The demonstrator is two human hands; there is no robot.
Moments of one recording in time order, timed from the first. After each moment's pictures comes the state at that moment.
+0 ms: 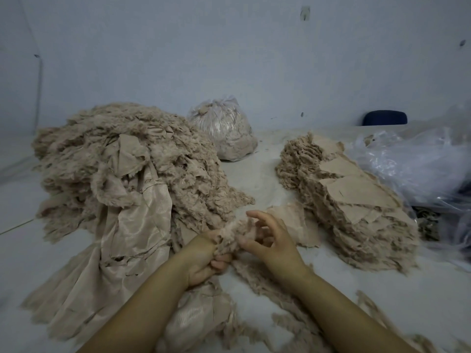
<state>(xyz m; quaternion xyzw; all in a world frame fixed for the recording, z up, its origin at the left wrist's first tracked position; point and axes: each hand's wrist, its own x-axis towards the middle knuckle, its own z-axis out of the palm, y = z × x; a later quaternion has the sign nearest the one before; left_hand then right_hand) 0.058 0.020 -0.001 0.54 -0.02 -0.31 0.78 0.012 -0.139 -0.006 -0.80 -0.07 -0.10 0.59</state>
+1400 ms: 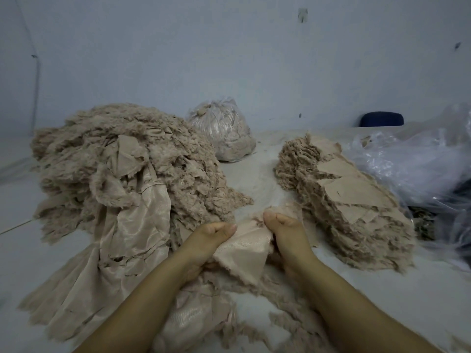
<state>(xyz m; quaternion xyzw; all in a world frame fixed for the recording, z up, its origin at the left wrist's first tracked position) 0.057 0.023 0.004 0.70 -0.13 -0.18 0.68 0.031 -0.144 0.002 -0.65 0.10 -0.09 0.75</state>
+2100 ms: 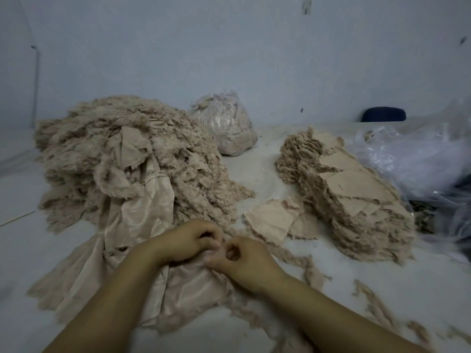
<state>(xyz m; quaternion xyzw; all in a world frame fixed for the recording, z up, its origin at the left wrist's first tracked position) 0.077 0.066 0.007 0.87 -0.36 -0.12 0.32 -0.003 -0.094 -0.006 -0.91 -0.07 0.01 0.40</state>
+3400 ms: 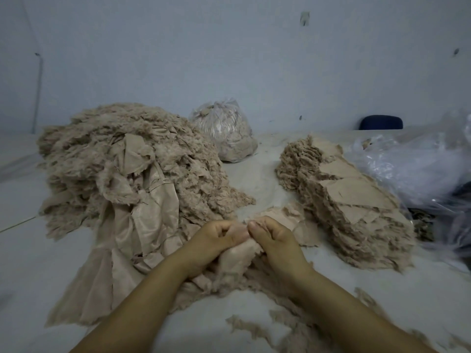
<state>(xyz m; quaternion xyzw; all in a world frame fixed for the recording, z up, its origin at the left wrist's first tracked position) 0.060 0.029 0.001 0.68 -0.24 -0.16 0.67 0.001 -0.122 0.009 -0.71 -0.03 -0.09 0.70</state>
